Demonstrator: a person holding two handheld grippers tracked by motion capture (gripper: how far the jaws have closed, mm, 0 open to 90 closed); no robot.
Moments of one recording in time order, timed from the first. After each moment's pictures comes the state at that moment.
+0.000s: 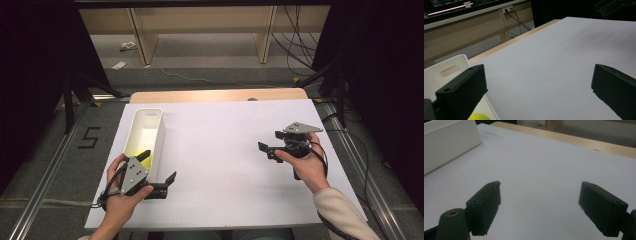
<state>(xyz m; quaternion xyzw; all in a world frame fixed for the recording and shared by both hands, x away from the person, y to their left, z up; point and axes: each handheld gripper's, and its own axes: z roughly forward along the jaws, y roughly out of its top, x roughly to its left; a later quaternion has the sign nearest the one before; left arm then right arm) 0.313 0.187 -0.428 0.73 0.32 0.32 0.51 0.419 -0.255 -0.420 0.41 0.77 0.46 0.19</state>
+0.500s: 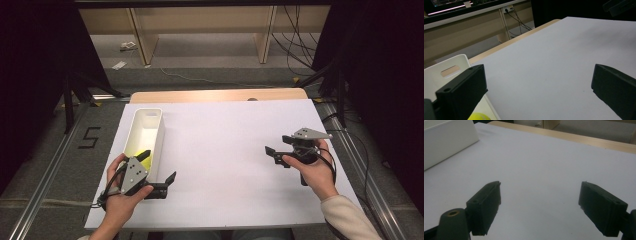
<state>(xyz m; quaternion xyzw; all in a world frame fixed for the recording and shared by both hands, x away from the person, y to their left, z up) 0.313 0.187 -0.429 0.73 0.32 0.32 0.51 0.404 -0.273 -0.424 0.42 0.76 0.46 0.20</state>
